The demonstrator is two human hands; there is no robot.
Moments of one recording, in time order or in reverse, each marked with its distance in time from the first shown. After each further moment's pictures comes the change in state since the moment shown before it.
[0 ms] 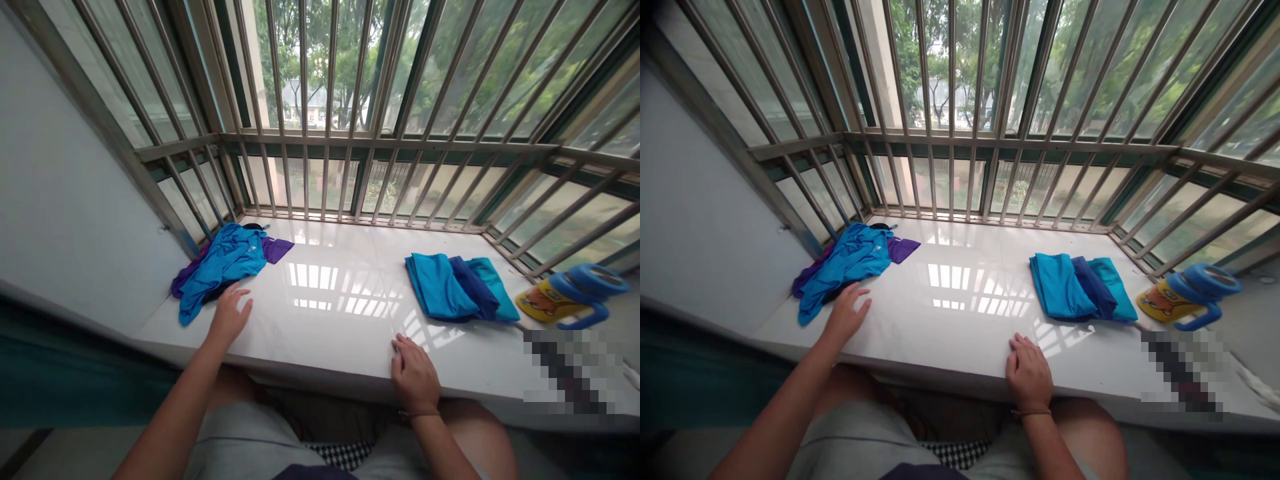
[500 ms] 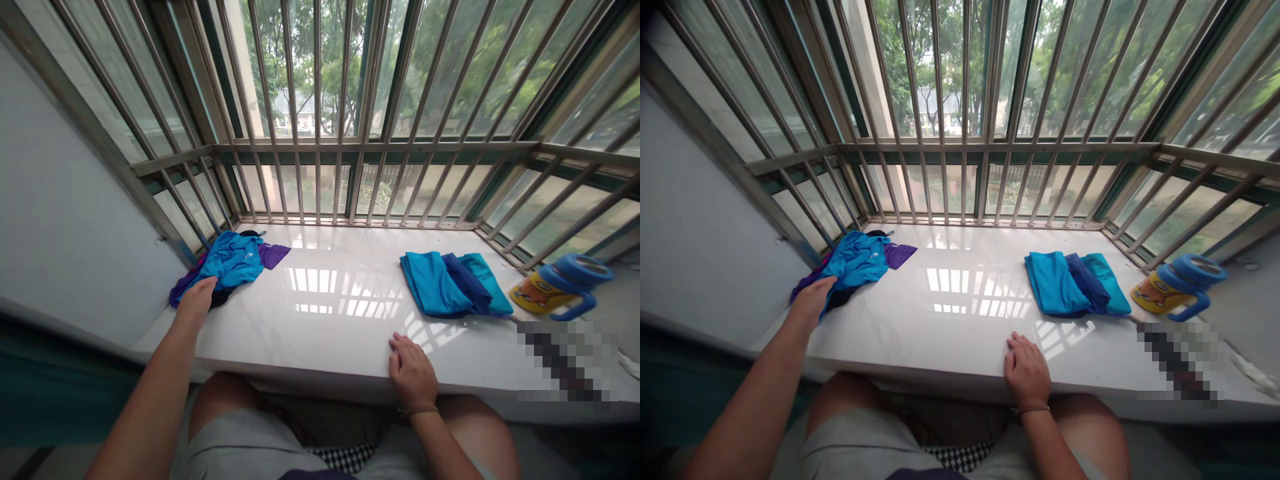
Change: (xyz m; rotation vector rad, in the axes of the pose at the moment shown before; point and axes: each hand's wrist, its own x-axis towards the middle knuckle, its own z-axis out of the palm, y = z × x) left_hand 0.064 0.003 -0.075 -0.345 0.018 -0.480; right_hand 0.002 -0.006 -0.002 0.007 0.001 0.018
